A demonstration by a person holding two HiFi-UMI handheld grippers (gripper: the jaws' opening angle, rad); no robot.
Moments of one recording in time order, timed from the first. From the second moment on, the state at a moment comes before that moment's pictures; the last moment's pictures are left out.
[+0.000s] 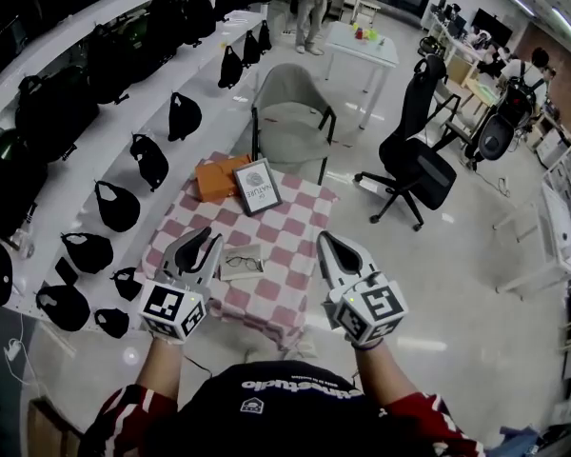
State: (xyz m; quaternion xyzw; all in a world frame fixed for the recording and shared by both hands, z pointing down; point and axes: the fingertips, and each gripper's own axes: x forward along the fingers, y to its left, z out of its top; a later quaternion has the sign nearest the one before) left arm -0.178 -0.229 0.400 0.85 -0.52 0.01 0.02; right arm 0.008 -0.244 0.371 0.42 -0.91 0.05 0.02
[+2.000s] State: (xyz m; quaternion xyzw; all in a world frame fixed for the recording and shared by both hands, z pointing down) left arm -0.131 -0.307 0.769 0.87 -0.28 0.40 0.03; right arm 0.015 -0.297 0.471 0.43 -0.89 0.12 0.10
